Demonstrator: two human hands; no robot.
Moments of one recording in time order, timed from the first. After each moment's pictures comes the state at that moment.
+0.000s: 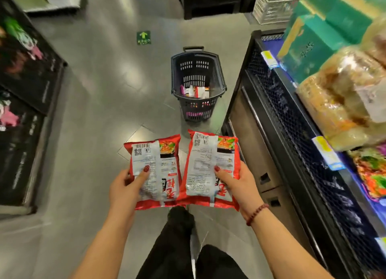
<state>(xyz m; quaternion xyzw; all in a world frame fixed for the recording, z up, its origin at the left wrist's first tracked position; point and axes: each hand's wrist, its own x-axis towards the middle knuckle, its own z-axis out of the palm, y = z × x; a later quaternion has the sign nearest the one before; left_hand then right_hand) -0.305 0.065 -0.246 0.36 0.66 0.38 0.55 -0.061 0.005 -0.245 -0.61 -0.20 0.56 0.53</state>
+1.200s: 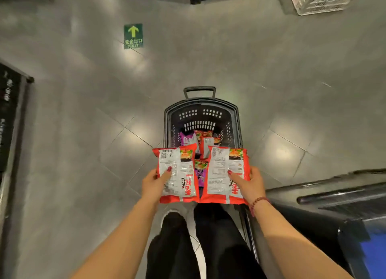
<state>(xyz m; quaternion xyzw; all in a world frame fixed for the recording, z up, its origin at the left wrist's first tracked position) -0.055 0.736 -0.407 0.26 0.72 0.23 0.60 0.193 0.667 -0.397 -0.76 -0.11 0.50 0.39</state>
